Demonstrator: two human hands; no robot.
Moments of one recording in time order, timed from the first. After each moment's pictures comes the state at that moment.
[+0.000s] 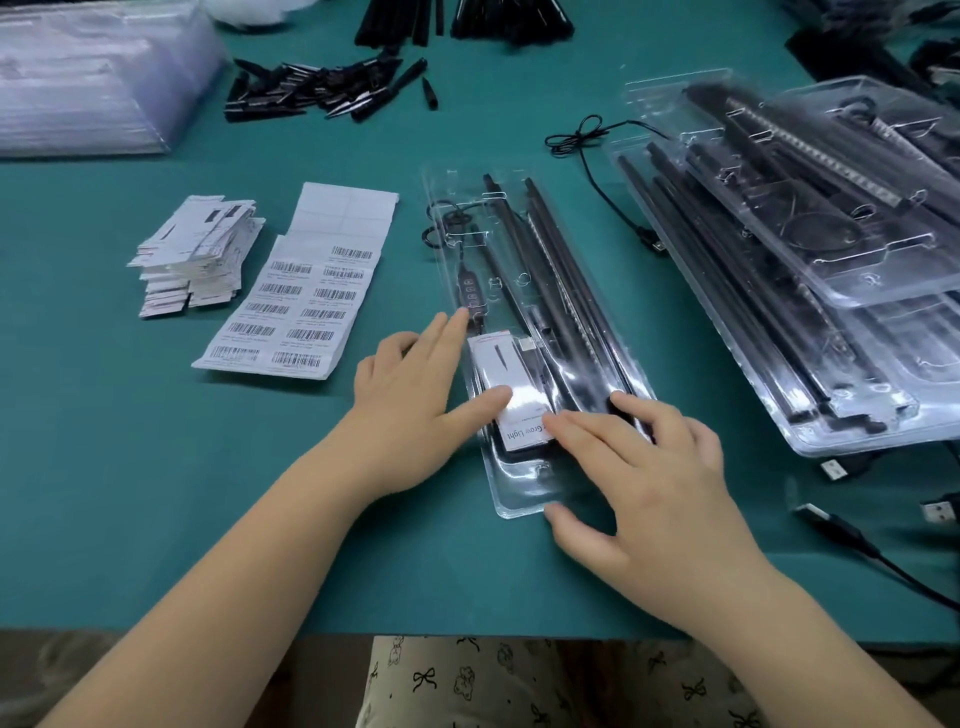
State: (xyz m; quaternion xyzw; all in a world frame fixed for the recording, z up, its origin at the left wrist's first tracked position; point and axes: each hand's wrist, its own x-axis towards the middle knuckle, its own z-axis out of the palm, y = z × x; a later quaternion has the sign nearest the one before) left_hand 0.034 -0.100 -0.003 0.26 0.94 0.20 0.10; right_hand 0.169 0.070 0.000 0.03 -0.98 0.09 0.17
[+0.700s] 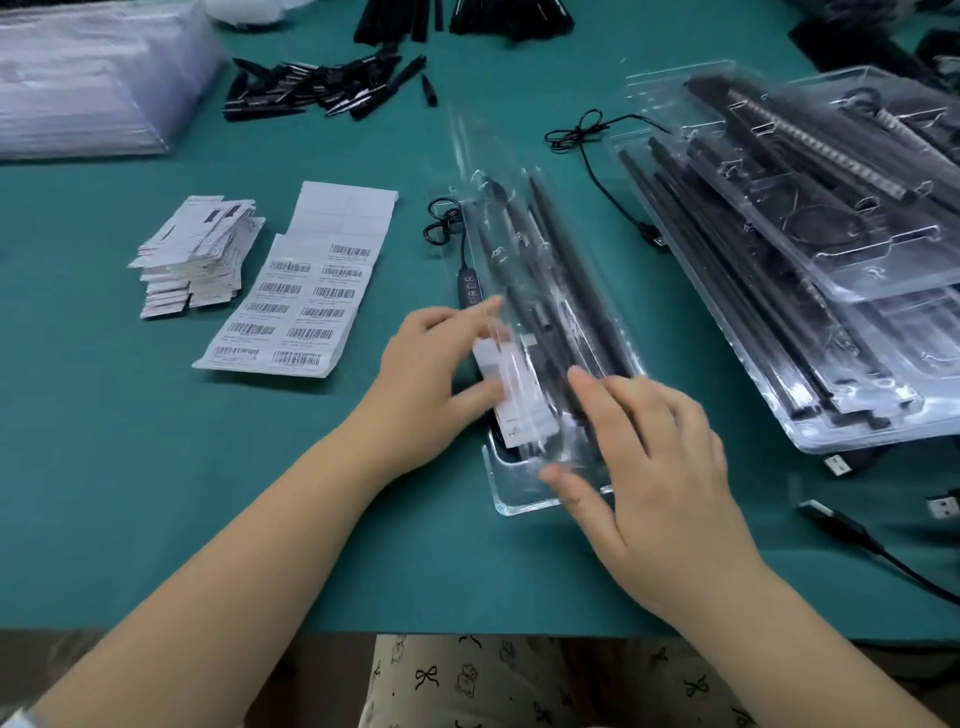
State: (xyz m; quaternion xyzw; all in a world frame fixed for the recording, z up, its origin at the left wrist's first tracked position) left_hand 0.027 -0.088 0.001 0.34 0.85 0.40 0.05; right_hand 0.166 0.064 -0.003 -0.02 -0.96 0.13 0.23
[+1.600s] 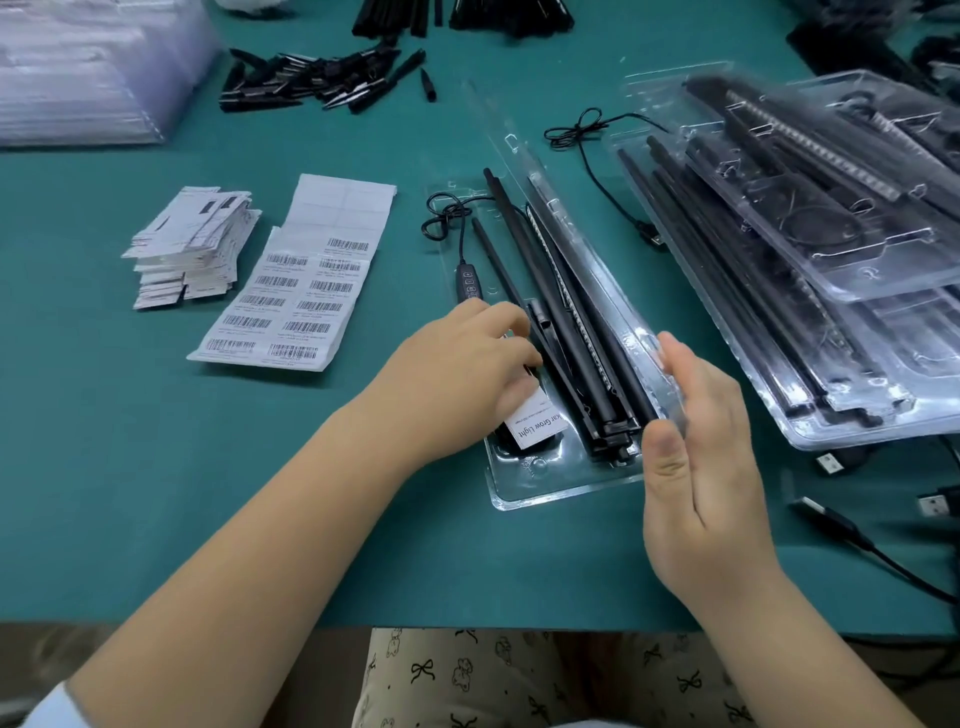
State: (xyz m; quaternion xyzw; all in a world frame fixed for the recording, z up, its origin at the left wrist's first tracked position) left_hand 0.030 -0.067 0.022 0.44 0.89 0.10 0.00; right_hand 0.168 0.081 -0.010 -0.02 -0.87 0.39 0.31
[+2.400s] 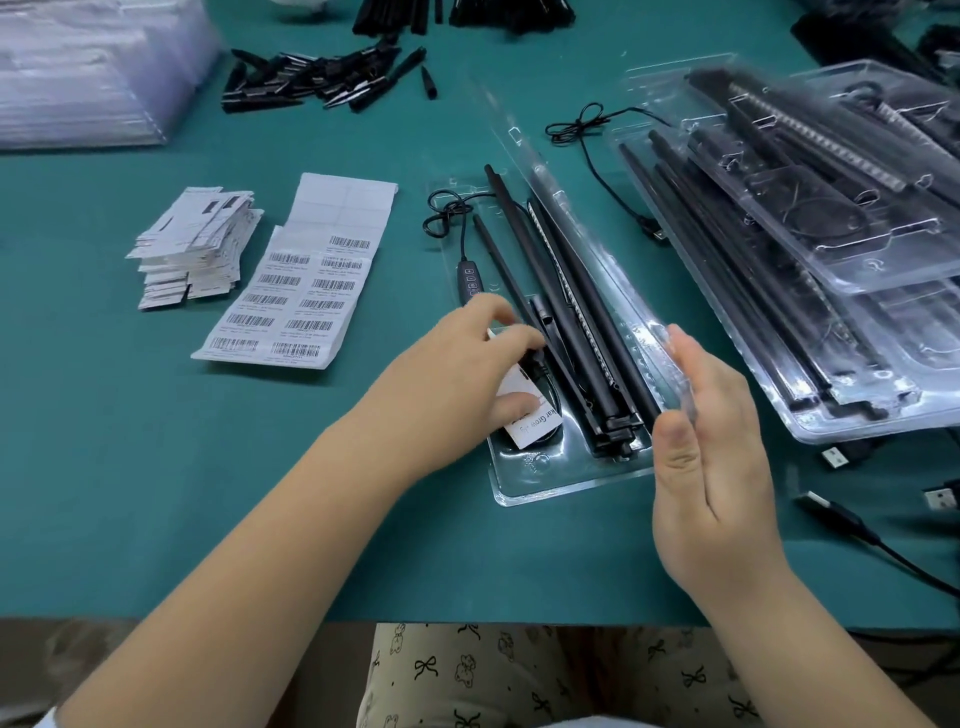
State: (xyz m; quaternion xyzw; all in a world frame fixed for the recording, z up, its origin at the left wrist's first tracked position) left_hand 0.041 -0.076 0.022 0.38 0.91 0.16 0.04; right_hand 0.168 0.084 -0.014 -0.02 -0.85 0.42 0.32
